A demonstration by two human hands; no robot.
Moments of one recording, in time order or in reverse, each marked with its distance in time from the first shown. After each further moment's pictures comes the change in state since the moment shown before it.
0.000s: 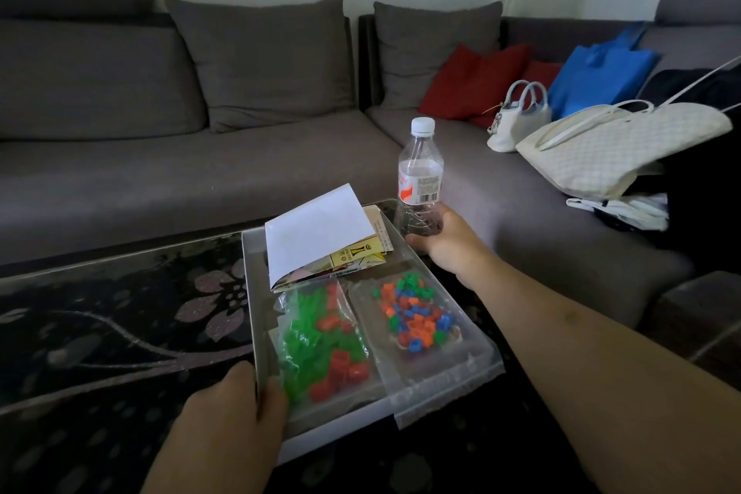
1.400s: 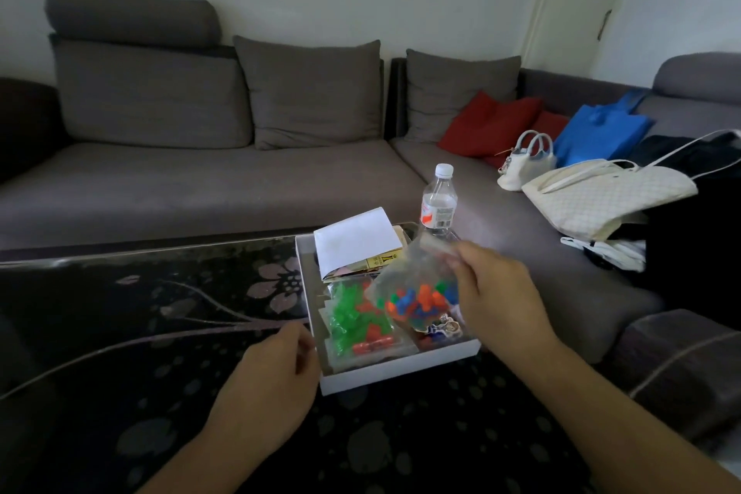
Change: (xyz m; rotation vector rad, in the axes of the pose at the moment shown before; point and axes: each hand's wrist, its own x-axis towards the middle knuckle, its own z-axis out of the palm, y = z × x) left_hand -0.047 -0.015 -0.062 -0.090 -0.077 0.195; right_hand -0.206 -0.083 -0.033 -0.584 0.254 -0.595
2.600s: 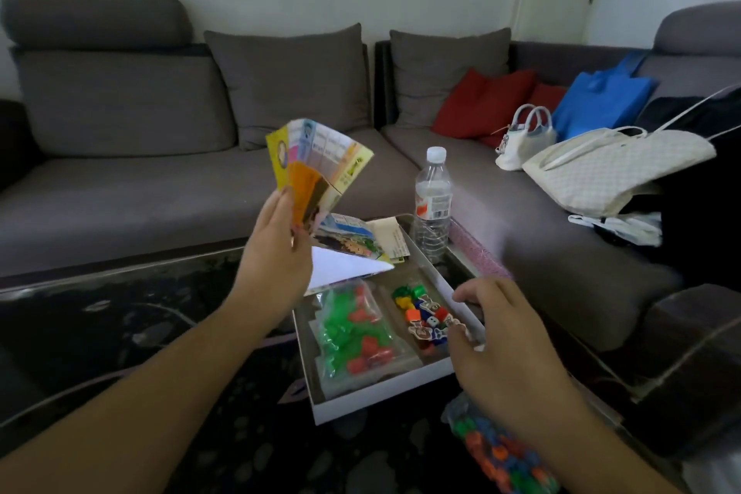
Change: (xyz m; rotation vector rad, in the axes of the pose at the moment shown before) left_hand 0.147 0.033 -0.010 -0.201 0.294 0.341; right_hand -0.045 0.001 0.016 0.196 -0.150 0.292
